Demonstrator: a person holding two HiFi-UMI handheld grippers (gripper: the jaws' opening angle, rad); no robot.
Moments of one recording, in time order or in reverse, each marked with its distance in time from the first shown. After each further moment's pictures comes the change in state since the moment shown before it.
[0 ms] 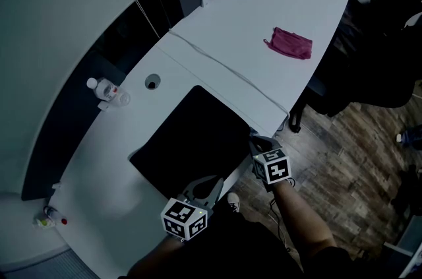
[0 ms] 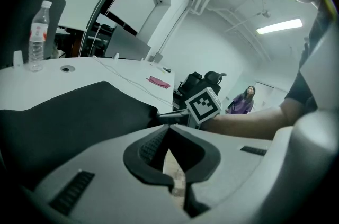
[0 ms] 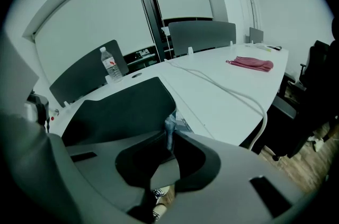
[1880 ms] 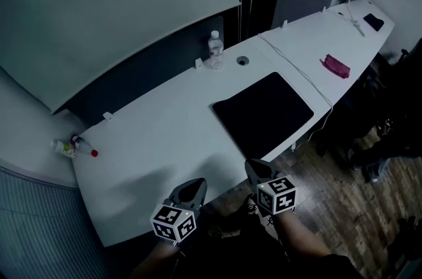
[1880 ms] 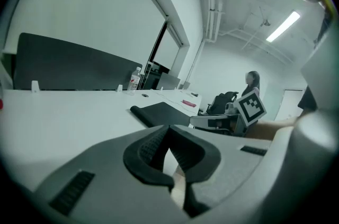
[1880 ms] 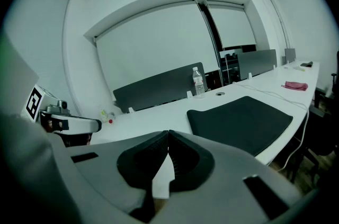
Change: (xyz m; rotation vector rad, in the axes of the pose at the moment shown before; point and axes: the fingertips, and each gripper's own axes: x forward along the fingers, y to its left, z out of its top) left arm -0.358 0.007 -0.141 -0.041 -0.321 0.362; right arm -0.140 0.381 -0.068 -0.173 -0.262 0.307
